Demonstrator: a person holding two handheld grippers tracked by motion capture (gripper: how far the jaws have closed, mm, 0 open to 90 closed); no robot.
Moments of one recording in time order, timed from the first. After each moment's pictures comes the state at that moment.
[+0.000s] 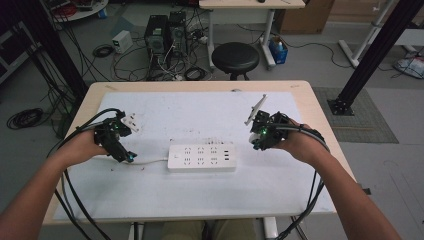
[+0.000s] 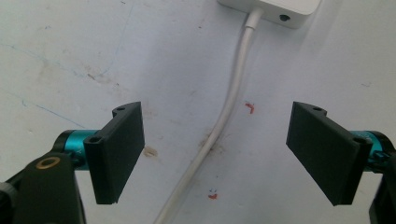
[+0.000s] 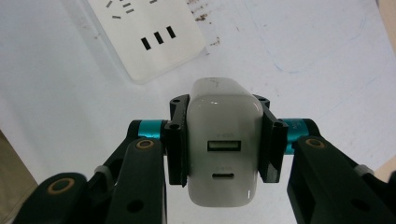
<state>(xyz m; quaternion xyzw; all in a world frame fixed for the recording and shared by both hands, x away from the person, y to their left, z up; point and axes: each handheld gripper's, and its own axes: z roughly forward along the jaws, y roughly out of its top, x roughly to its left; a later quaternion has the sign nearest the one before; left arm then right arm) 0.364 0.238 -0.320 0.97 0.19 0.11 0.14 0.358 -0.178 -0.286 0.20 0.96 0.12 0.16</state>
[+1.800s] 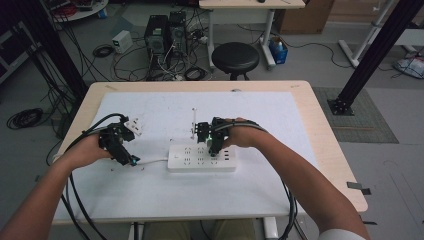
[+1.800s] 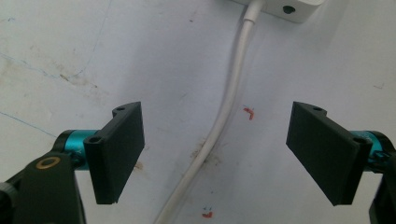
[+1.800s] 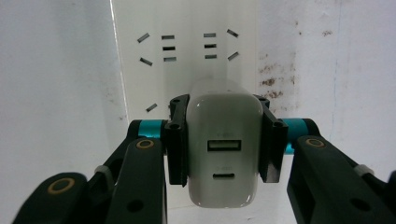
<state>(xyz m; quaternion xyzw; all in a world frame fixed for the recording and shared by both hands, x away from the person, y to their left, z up) 0.372 0.239 -0.347 0.97 0.20 0.09 0.15 0.407 -0.045 -0.354 0.02 1.00 0.04 0.07</state>
